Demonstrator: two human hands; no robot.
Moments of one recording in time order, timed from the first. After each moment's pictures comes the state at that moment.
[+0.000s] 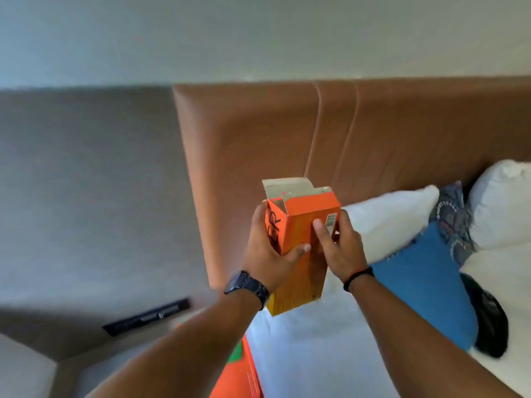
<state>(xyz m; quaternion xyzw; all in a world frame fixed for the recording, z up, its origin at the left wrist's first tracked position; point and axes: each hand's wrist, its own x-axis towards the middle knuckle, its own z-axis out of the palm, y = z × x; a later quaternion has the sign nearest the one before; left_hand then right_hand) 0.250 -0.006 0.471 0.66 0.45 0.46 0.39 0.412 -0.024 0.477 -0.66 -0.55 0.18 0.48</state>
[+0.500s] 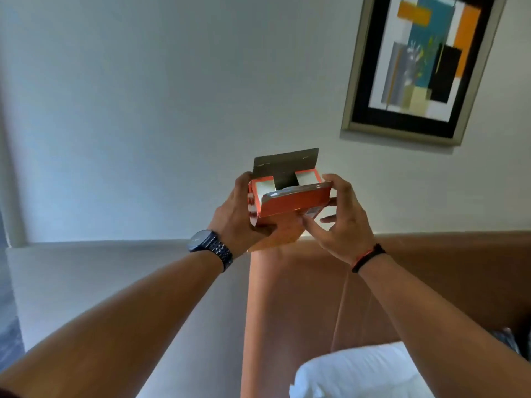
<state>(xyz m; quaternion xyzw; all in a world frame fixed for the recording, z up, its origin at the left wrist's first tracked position) 0.096 0.019 0.777 0.75 0.41 0.51 0.06 0.310 0.006 0.783 -0.37 -0.76 -0.16 0.51</state>
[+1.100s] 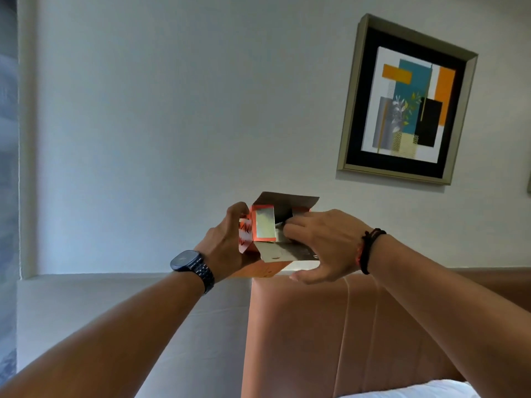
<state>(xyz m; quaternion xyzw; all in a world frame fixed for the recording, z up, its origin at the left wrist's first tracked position) 0.065 0.017 0.800 0.79 0.40 0.46 -0.08 0.291 -0.036 0.869 -0.30 -0.87 -0.37 0.08</state>
